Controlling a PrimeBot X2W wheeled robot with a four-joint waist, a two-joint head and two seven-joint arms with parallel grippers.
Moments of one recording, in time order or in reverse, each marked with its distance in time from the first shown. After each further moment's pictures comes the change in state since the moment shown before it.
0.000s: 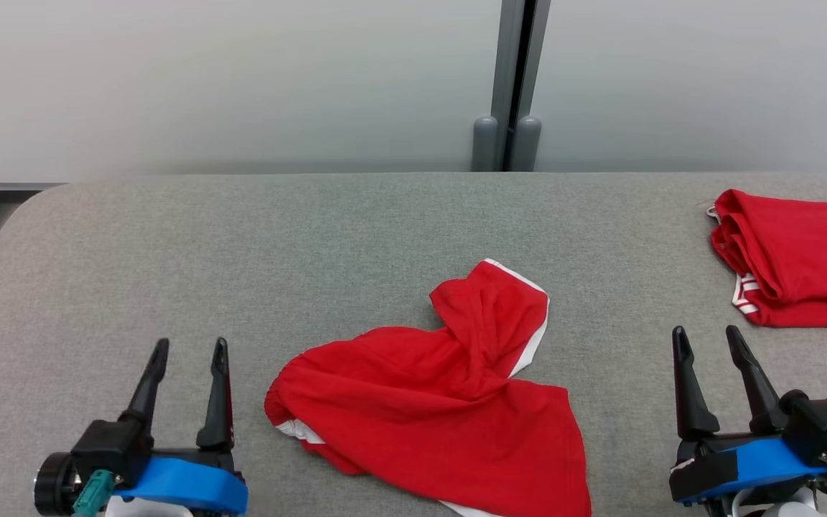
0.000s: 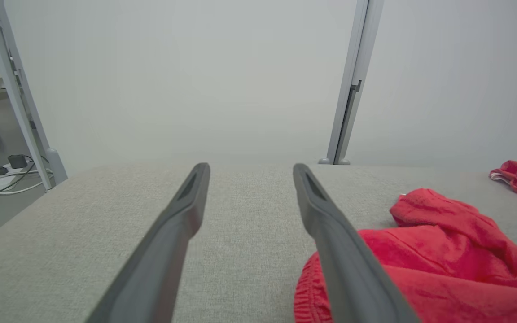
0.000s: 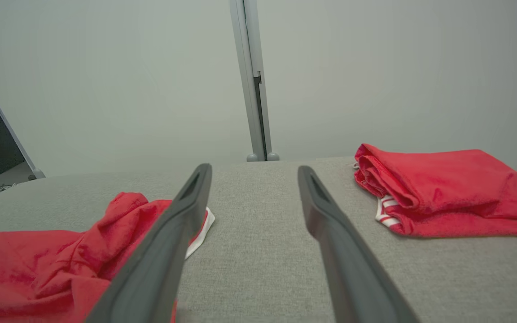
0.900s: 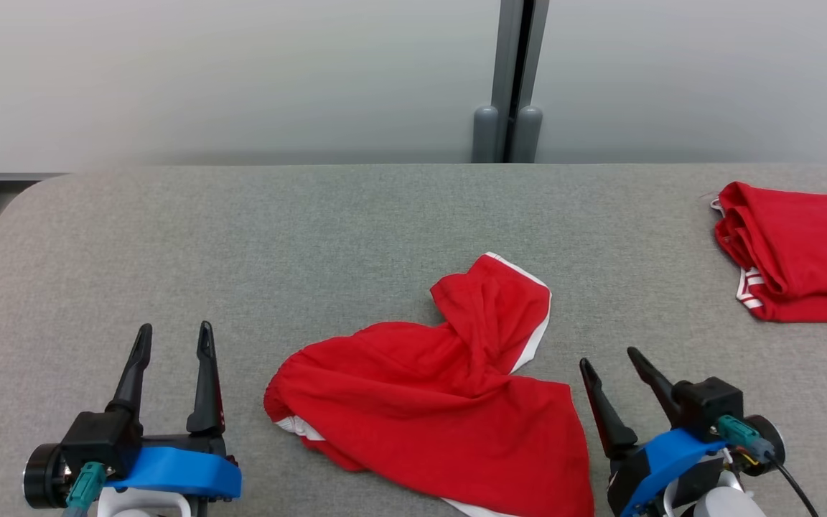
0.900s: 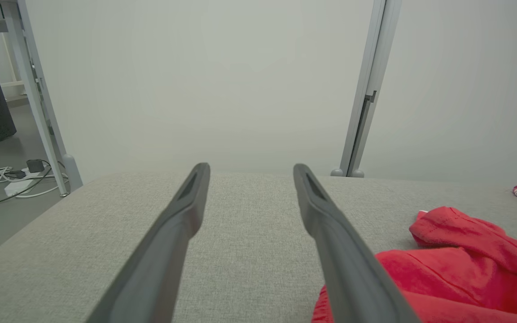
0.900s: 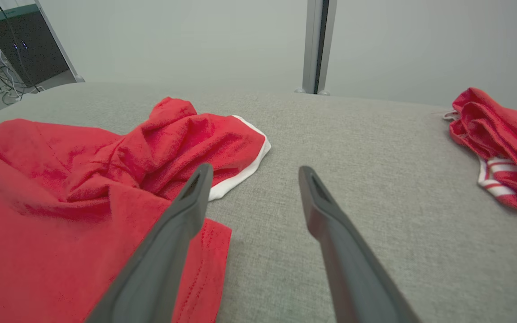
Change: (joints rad) left arm -0.017 -0.091 0.137 -0.009 0.115 -0.053 0.000; right arm -0.106 -0.049 0.220 0.209 -0.013 0.000 0.082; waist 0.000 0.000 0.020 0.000
